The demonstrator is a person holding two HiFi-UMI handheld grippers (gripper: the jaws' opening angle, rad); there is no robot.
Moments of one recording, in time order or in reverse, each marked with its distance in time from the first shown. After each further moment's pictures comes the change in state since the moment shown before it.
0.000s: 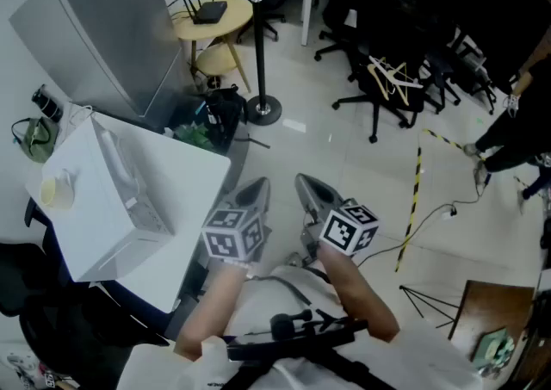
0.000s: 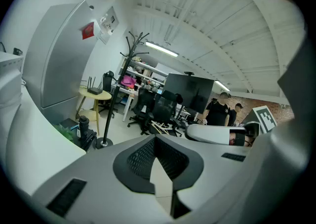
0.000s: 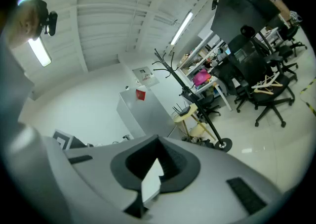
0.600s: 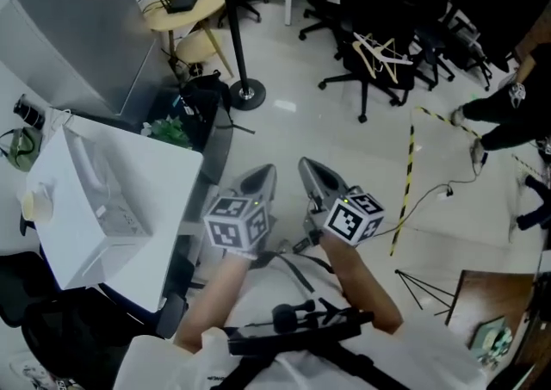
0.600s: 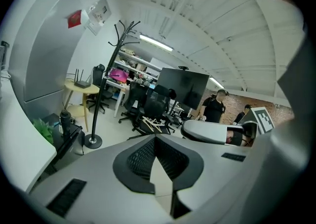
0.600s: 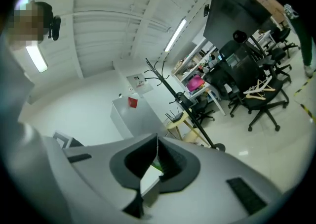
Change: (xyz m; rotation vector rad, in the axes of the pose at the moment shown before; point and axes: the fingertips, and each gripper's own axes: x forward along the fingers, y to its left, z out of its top) left arm 0.085 -0.060 -0.011 0.021 0.045 -0.078; right arm -0.032 -0.079 0.045 0.018 -0.077 -0.032
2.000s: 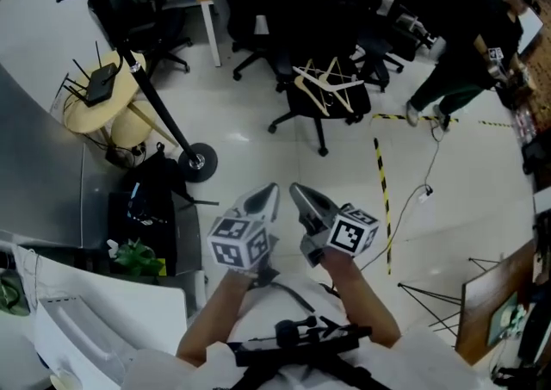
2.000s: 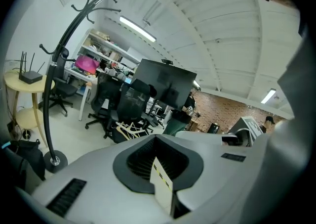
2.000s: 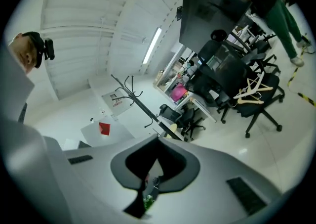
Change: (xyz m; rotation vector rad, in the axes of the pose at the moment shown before) left arm 0.304 0.009 0.136 0.070 0.104 -0.350; right arm 0.136 -0.207 0.172 0.175 -0.150 -0.115
